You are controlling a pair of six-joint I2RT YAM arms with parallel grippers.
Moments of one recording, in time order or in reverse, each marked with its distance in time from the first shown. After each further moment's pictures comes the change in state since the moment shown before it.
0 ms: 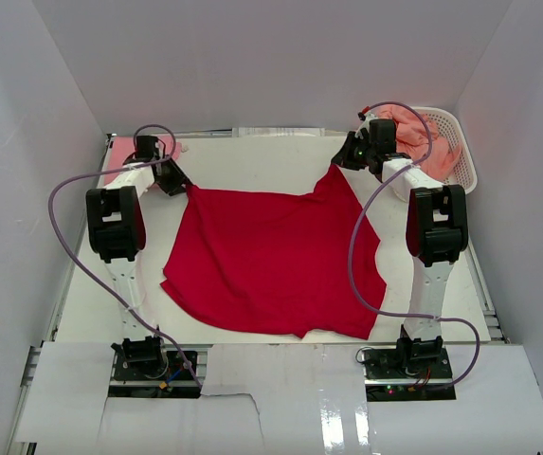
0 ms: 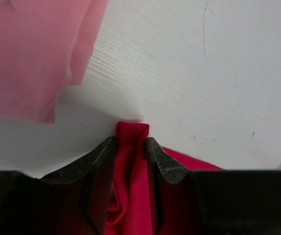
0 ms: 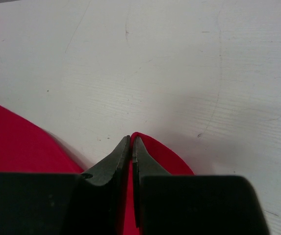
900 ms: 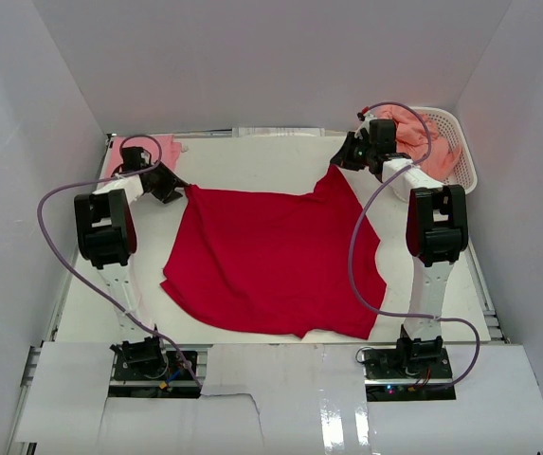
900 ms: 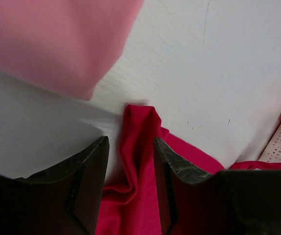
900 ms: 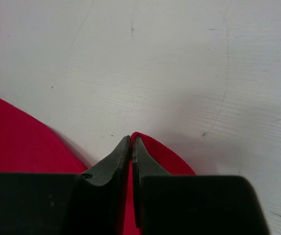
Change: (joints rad) left arm 0.077 -0.070 -0.178 0.160 0.157 -0.097; right arm -0.001 0.000 0.000 -0.003 -0.026 0.000
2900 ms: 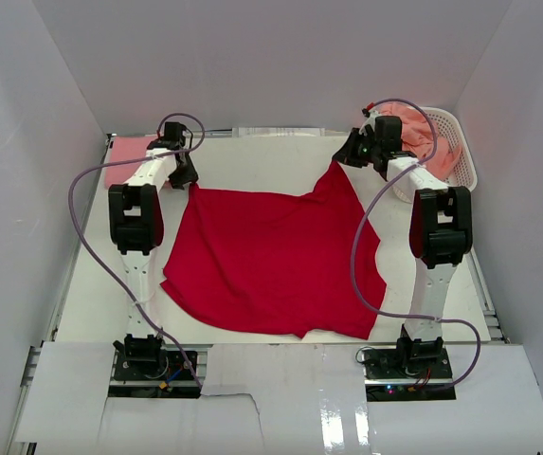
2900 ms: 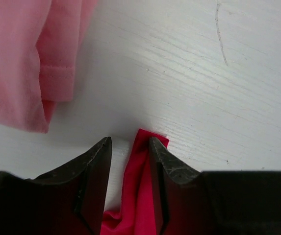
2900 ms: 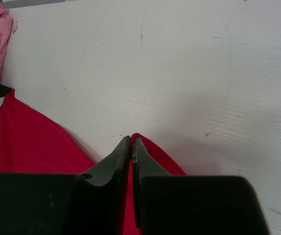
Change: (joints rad) left arm -0.212 0.206 0.472 -0.431 -0.512 0.286; right arm -0.019 -0.024 0.000 -0.003 -0.045 0.014
